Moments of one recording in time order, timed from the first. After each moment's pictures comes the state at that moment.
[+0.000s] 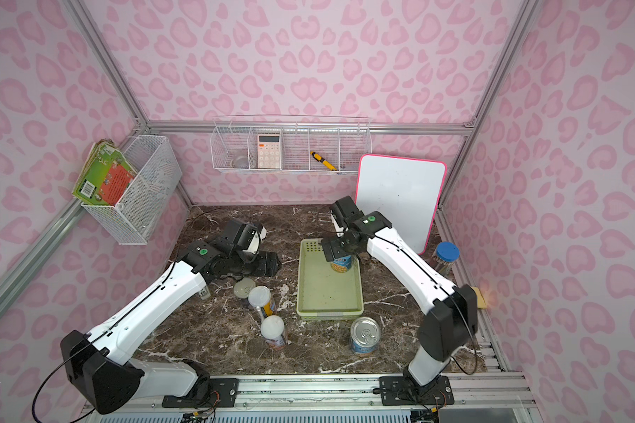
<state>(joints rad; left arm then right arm) -0.52 1.34 1.29 -0.89 0.11 -0.38 0.60 1.51 1.51 -1.08 0.08 0.24</state>
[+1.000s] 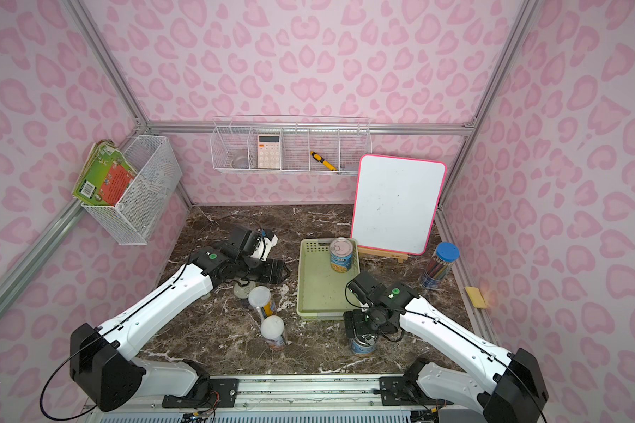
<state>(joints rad) -0.53 1.37 1.20 -0.79 0.21 -0.34 0.79 1.11 0.84 -1.10 -0.09 0.60</state>
